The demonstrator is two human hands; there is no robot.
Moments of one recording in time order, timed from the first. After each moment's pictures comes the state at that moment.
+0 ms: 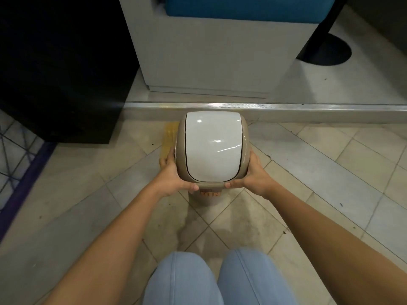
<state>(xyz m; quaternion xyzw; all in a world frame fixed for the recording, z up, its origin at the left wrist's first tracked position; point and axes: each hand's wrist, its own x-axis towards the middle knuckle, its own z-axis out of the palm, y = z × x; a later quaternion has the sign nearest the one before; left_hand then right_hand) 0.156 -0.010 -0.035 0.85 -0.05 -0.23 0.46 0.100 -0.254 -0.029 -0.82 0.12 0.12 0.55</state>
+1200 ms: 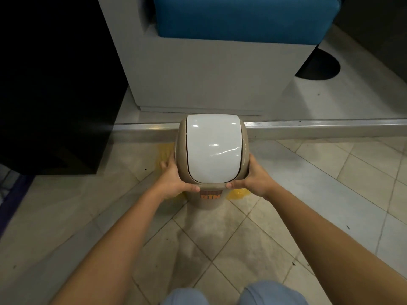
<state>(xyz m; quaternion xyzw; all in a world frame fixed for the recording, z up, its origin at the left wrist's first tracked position) 0.253 -0.028 -0.040 0.86 -0.05 -0.22 0.46 0.188 -0.270 -0.030 -0.80 0.12 0.11 0.58</state>
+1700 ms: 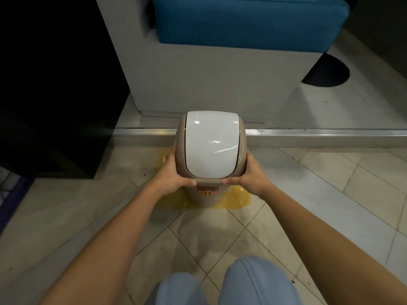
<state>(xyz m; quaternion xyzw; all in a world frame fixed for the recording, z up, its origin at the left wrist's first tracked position) 0.288 -0.046 -0.034 0.87 -0.05 -0.19 0.46 0.227 -0.281 -0.029 -0.81 0.12 0.08 0.57</state>
